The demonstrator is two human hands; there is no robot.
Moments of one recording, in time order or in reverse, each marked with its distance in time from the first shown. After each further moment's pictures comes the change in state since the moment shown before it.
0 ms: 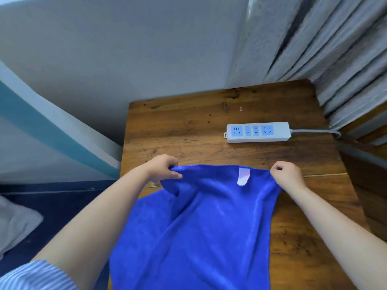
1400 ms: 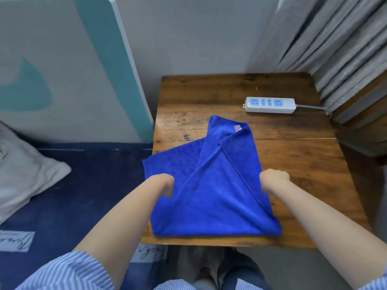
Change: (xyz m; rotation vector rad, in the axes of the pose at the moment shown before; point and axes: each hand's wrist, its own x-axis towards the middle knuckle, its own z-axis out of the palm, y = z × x) left_hand -0.181 -0.061 0.117 0.449 -0.375 -0.295; right_hand -0.204 -0.024 0.061 -1.164 -0.414 -0.064
